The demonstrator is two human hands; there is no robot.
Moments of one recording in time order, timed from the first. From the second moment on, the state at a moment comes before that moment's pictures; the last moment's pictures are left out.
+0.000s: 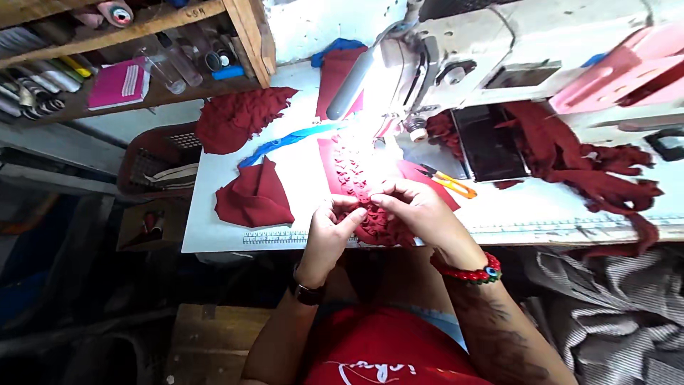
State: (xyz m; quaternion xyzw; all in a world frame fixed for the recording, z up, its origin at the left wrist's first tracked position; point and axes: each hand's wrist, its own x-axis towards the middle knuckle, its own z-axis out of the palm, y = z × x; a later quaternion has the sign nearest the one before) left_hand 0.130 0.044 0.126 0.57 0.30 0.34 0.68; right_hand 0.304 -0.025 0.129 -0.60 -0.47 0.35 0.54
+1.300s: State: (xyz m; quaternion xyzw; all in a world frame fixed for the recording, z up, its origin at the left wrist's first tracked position) left_hand 0.149 0.028 0.105 0.78 0.25 0.43 0.38; right_hand 0.310 -0.041 0.136 -0.52 -0.38 0.44 0.62
